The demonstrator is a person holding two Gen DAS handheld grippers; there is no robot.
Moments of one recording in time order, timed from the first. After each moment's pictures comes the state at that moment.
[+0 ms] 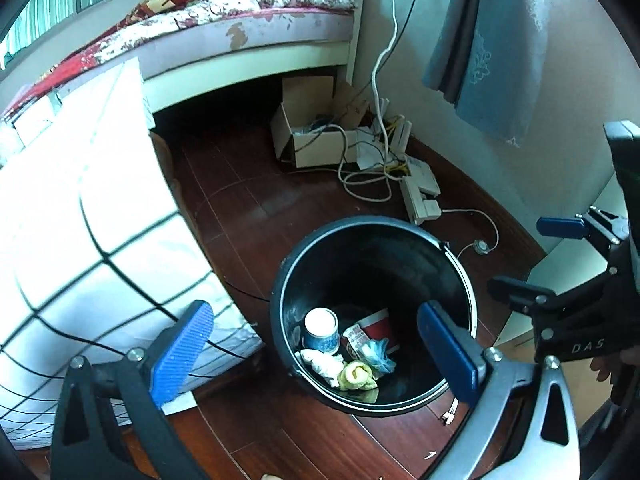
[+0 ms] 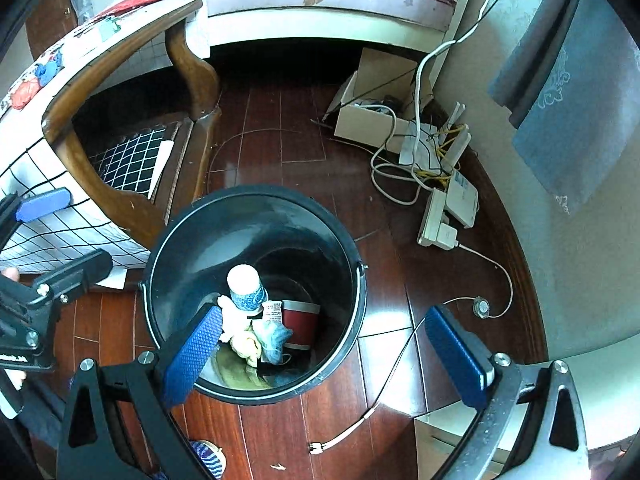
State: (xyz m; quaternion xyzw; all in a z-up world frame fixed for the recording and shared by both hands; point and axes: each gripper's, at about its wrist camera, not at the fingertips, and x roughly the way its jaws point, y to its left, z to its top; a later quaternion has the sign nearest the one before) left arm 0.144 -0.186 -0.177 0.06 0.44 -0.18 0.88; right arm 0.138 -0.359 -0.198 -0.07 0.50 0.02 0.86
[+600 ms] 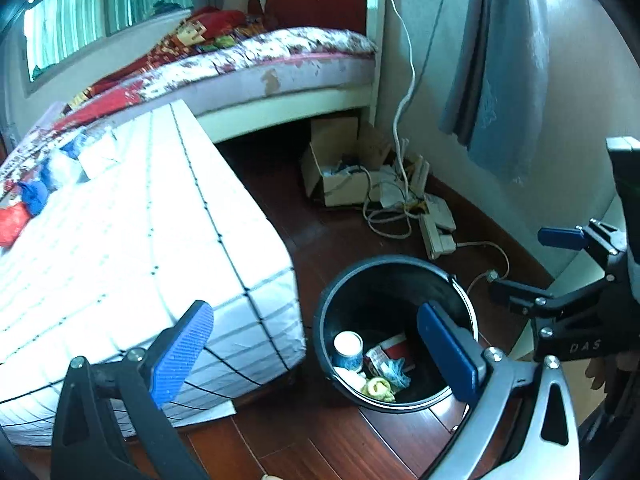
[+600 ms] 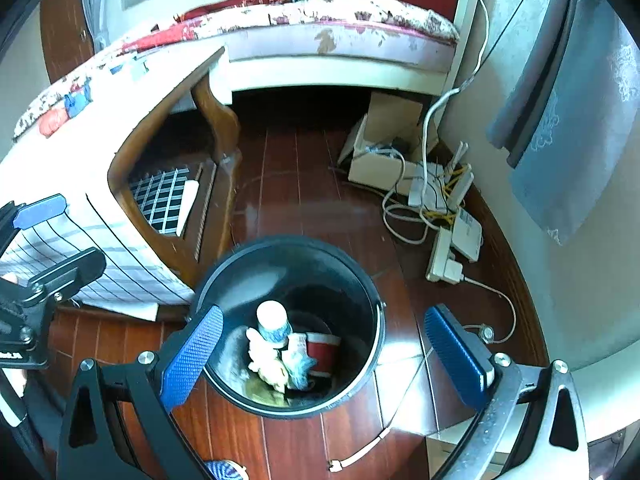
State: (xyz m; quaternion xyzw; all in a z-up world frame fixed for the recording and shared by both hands) left arm 0.120 -0.149 -0.117 0.06 0.38 -0.14 0.91; right arm 0.127 -0.338 -0.145 -0.05 0.44 0.04 0.90
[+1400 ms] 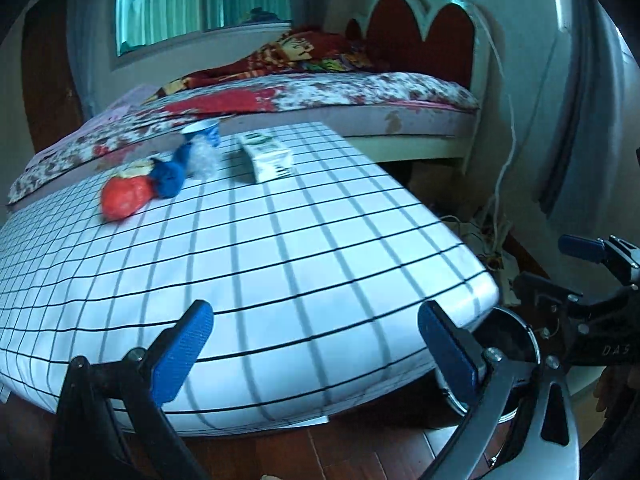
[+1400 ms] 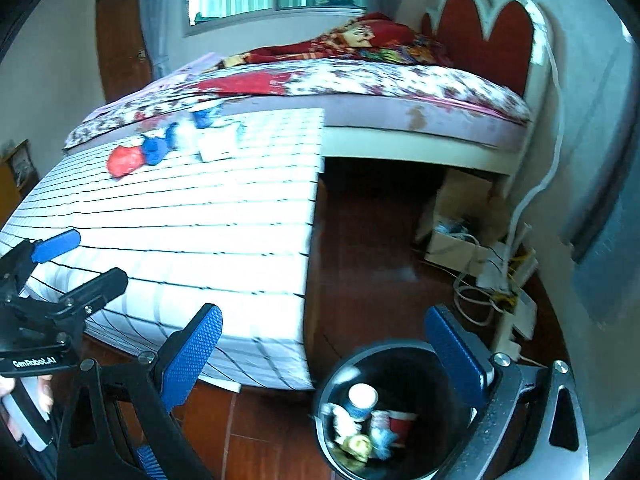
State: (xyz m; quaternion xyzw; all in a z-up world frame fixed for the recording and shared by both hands) left arm 0.124 0.001 -0.085 0.00 0.34 -0.01 0.94; right arm 0.163 -0.180 -0.089 -0.06 0.36 0.14 0.92
